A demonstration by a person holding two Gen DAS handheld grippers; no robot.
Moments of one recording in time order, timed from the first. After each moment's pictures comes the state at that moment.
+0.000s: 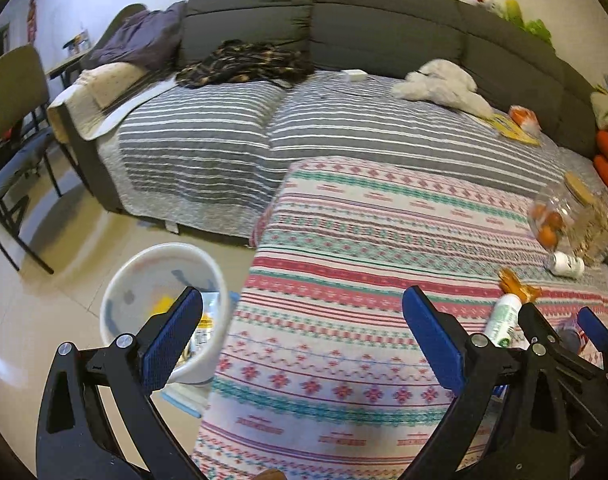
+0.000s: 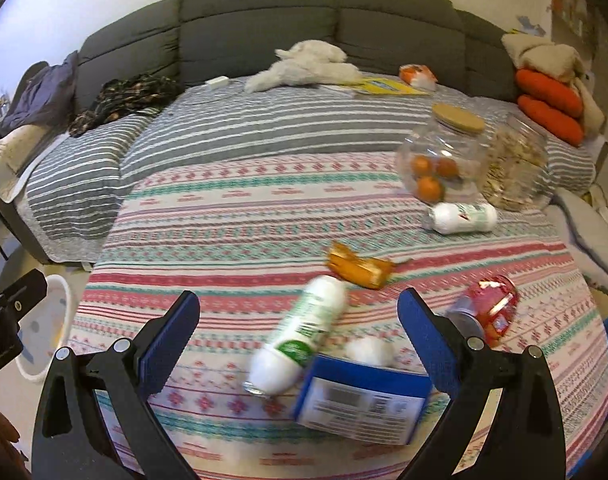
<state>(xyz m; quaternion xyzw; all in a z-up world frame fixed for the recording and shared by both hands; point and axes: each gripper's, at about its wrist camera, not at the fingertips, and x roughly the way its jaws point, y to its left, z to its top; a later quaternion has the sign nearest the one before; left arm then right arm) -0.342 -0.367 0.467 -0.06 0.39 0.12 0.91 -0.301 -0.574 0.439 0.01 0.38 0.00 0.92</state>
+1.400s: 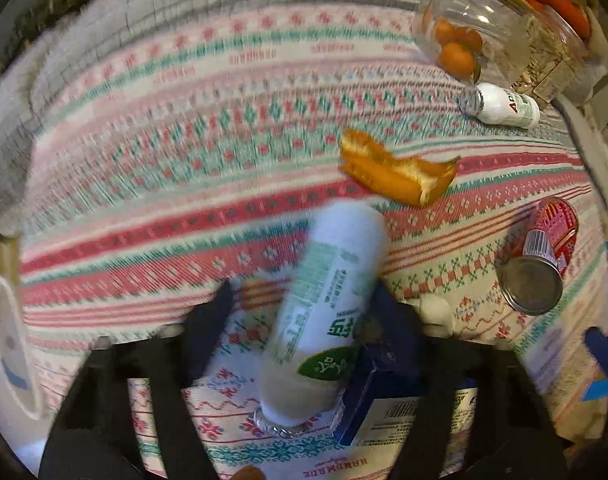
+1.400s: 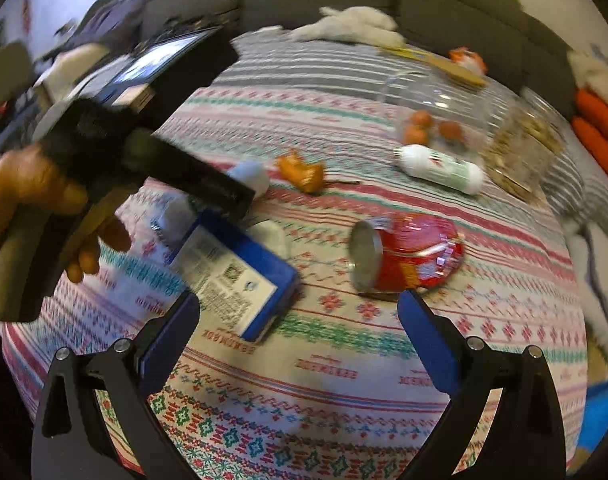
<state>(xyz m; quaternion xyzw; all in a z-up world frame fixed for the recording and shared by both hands) -0.231 -0.529 0.365 0.01 0.61 -0.09 0.79 -0.347 -0.677 0.406 -0.09 0.43 0.15 0.88</state>
